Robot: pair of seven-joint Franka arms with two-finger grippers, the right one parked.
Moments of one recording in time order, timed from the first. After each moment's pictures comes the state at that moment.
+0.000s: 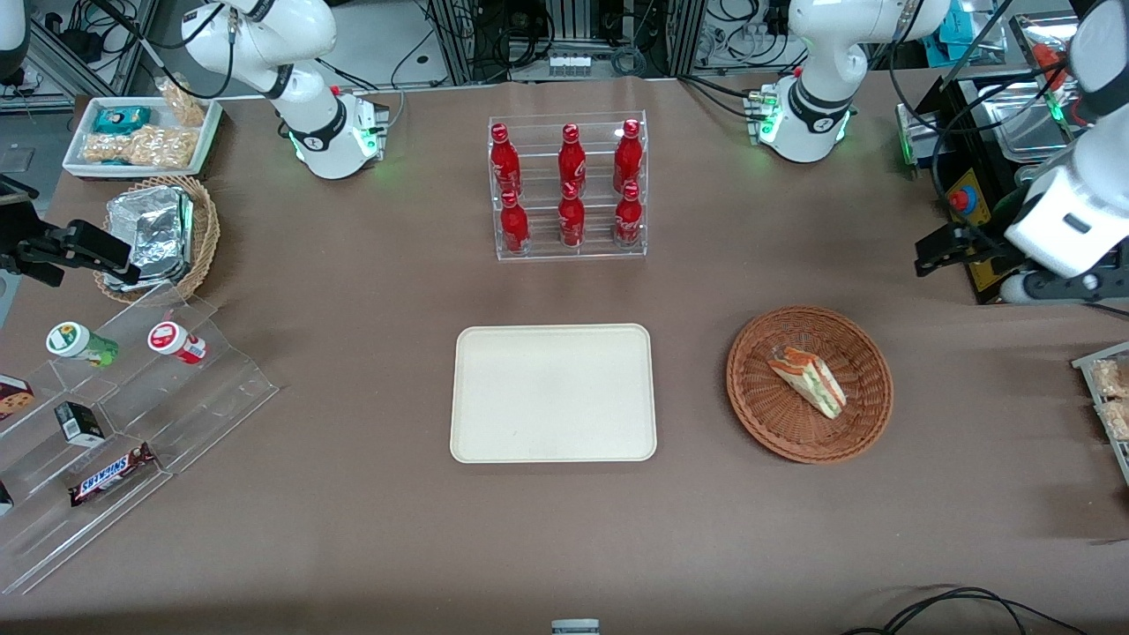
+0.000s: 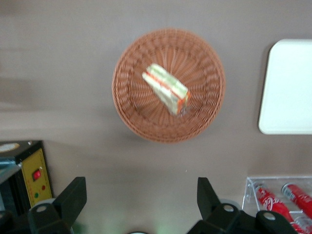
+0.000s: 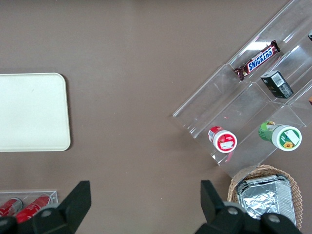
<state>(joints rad) -0.03 0.03 -0.04 -1.66 -0.02 1.56 -0.08</state>
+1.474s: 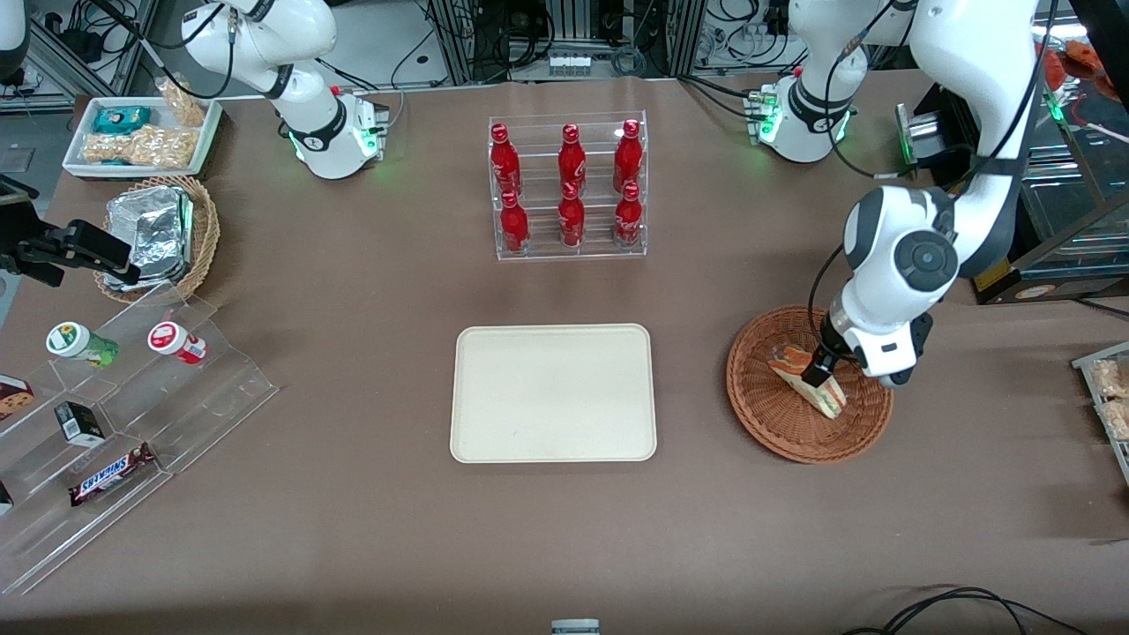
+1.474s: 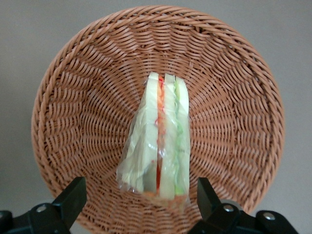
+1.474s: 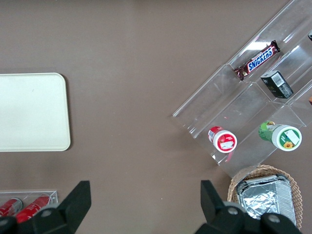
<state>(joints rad) -0.15 0.26 -0.04 -2.12 0.05 2.37 -1.24</state>
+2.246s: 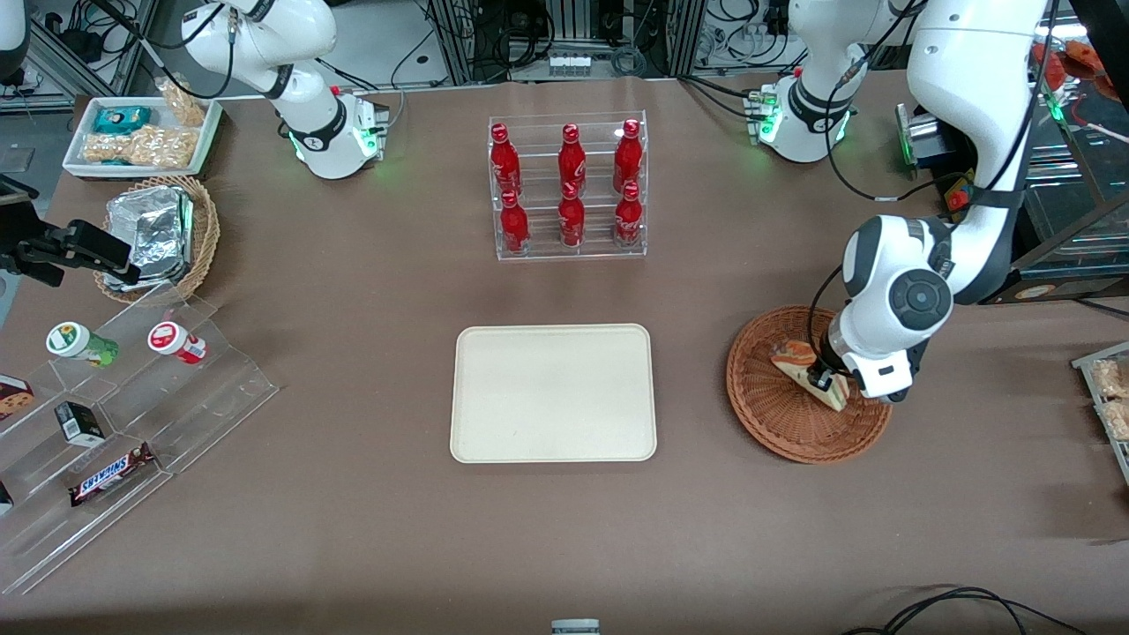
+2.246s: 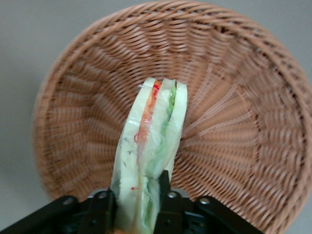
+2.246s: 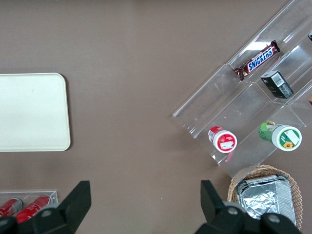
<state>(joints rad) -0.14 0.34 -0.04 -1.99 0.05 2.18 -1.22</state>
